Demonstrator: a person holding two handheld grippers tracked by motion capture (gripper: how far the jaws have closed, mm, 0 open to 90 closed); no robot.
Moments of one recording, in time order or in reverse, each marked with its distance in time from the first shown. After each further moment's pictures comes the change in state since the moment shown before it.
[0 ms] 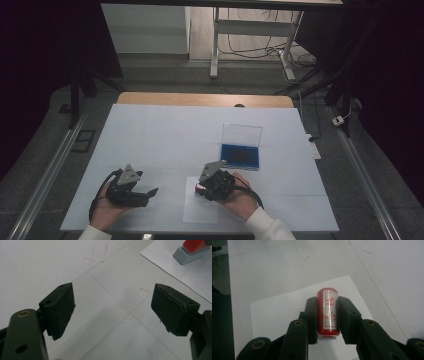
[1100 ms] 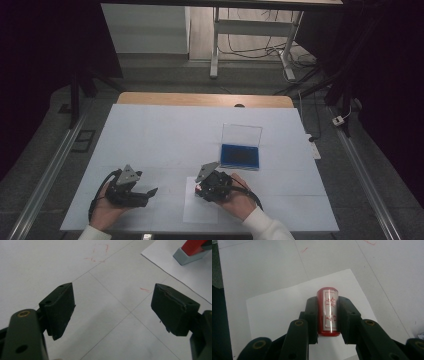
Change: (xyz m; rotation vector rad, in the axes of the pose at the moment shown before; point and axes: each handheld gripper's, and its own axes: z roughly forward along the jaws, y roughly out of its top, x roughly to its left) left arm 0.001 0.000 -0.001 0.006 0.006 -0.004; right arm 0.005 0.005 0.005 0.074 -0.028 -0.003
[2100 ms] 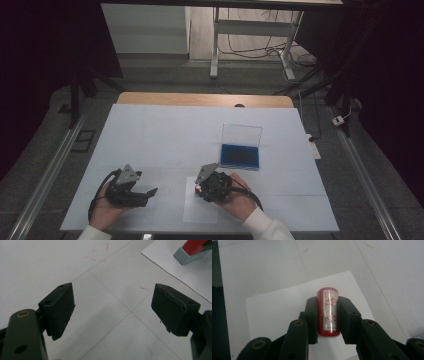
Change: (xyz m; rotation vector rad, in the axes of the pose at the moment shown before) left arm 0.001 -0.001 0.000 -0.004 -0.010 -0.008; right arm 0.002 0.000 -0.001 -0.013 -0.013 -0.030
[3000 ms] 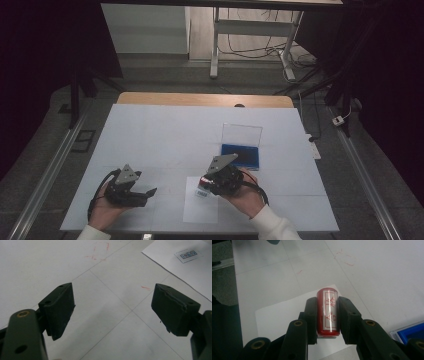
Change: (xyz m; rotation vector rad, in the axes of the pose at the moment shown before) left arm 0.001 -0.001 -0.001 0.000 -0.002 -0.003; right arm -0.015 -0.004 -0.036 -0.133 0.004 0.085
